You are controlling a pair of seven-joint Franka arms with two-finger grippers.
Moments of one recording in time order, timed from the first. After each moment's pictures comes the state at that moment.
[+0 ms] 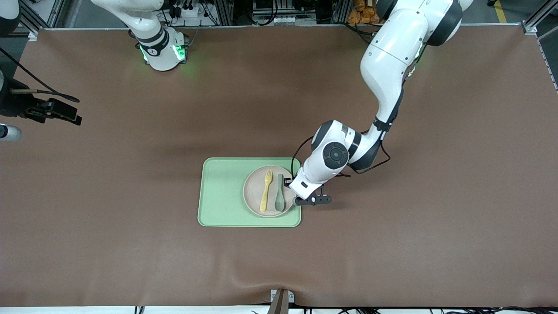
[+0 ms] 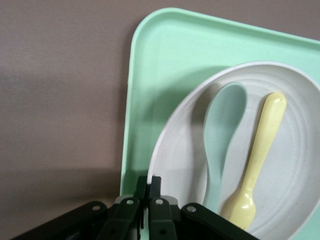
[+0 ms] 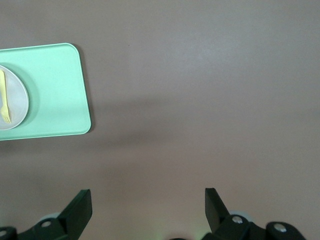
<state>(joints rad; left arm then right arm) -0.55 0.89 -0.09 -1.38 -0.23 2.42 -0.53 -0.10 0.06 0.08 -1.51 0.04 1.47 0.07</state>
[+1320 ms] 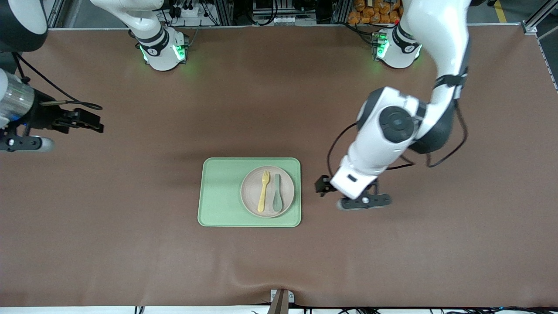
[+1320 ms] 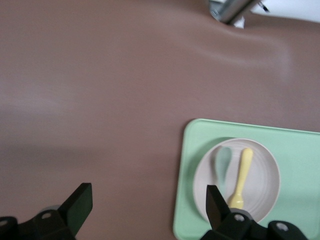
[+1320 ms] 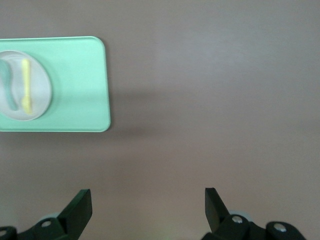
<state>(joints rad) -0.47 0.54 0.02 -1.32 -0.09 2.07 -0.52 -0.04 0.12 0.11 -1.51 0.09 1.52 0.07</state>
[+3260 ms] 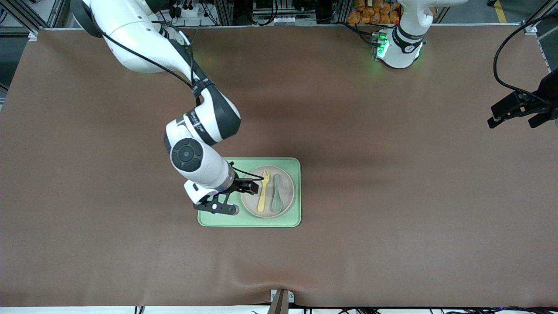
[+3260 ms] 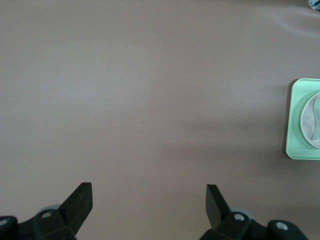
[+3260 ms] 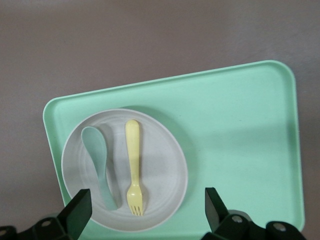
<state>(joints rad) -0.04 0.04 0.02 -1.48 -0.04 1.60 -0.04 0.44 0.77 0.10 -1.23 0.07 2.07 0.64</state>
